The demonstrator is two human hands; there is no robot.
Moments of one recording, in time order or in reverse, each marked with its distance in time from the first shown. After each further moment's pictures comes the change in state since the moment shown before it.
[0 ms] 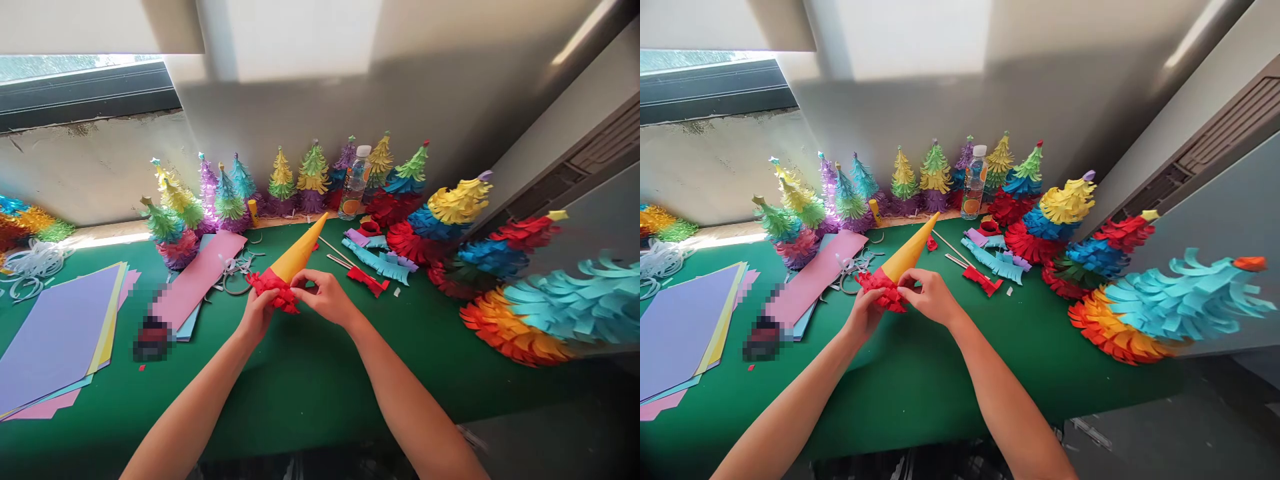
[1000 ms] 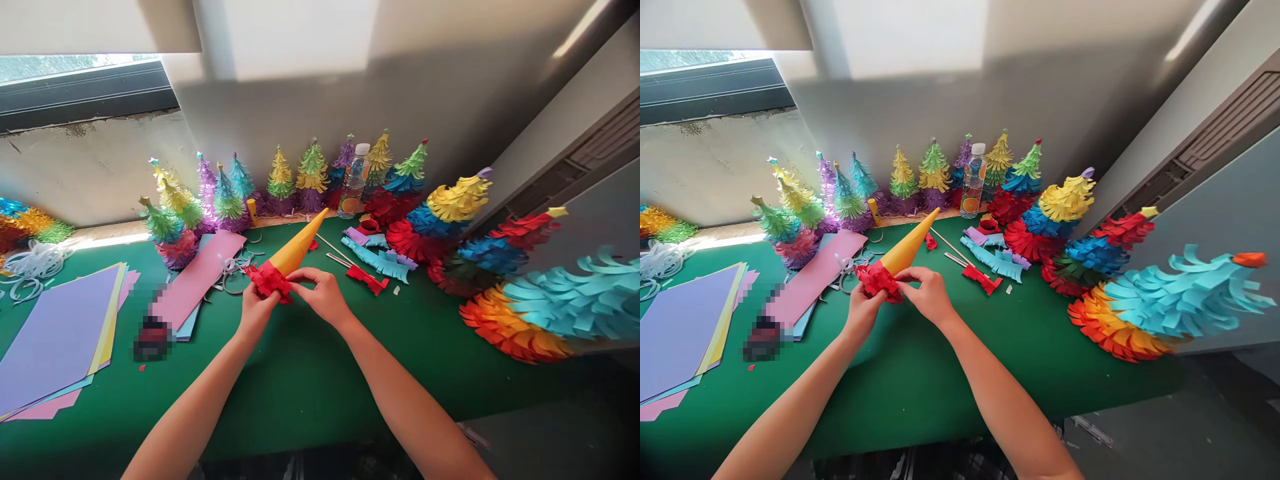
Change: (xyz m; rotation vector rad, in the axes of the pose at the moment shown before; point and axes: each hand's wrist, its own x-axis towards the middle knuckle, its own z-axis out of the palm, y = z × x) left_hand 0.010 -0.012 -0.007 0.356 0.172 0.252; right_hand 0.004 0.010 0.013 0.054 0.188 -0.030
